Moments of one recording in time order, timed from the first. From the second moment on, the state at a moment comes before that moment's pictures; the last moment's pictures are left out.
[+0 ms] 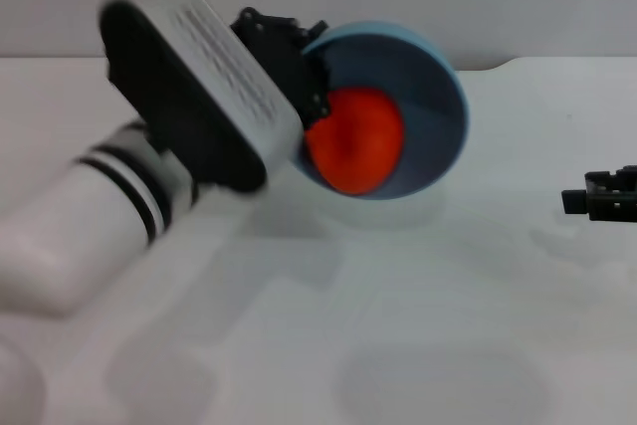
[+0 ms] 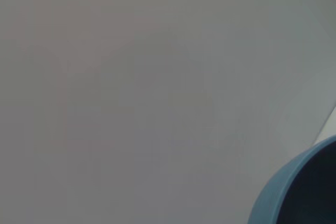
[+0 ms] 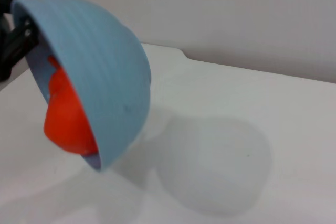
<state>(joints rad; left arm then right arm) -0.06 -2.06 2.12 1.61 2.88 0.12 -2.48 0.35 2.08 -0.77 -1.28 -2.19 -1.63 2.07</state>
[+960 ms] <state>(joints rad) -0.22 -2.07 2.45 1.17 2.25 -0.72 -1.71 0.34 2.07 -0.75 -1.22 -2.19 -1.63 2.07</state>
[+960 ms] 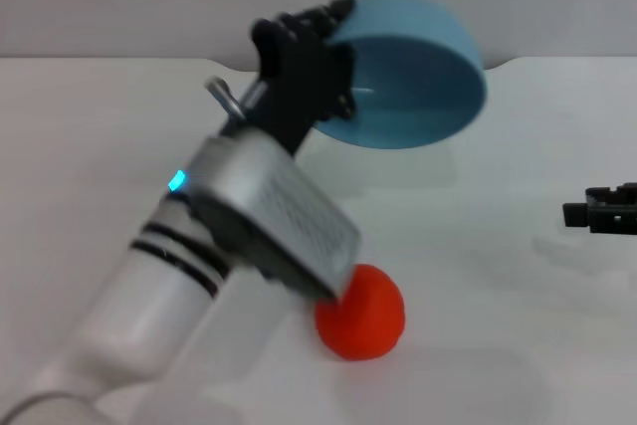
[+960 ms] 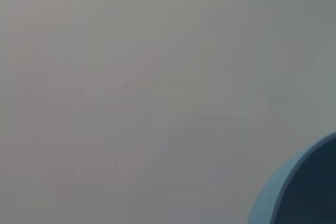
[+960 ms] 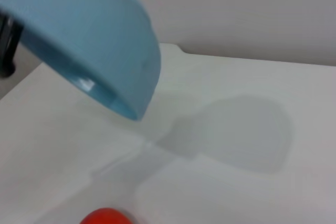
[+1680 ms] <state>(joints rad) -0.44 -2.05 1.34 1.09 1.89 1.02 -2.23 0.48 2.07 -0.86 -1.08 -2.17 -1.63 1.99</state>
